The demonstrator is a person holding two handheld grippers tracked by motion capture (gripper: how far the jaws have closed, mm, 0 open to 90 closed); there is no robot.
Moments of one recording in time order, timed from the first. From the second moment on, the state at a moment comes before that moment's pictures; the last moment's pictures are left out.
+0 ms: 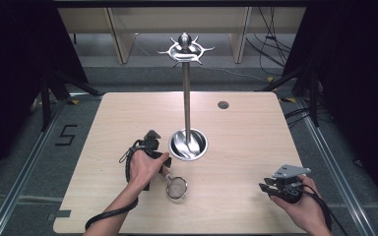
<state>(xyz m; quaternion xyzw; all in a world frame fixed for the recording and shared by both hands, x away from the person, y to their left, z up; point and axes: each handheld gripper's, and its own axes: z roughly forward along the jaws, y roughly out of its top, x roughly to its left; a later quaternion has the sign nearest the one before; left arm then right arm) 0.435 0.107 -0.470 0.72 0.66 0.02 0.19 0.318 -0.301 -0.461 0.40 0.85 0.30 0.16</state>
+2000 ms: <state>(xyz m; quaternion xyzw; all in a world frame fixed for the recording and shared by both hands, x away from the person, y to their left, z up) 0.415 0.138 -0.479 0.80 0.59 0.03 0.08 0.317 -0.300 -0.462 0.41 0.85 0.30 0.15</state>
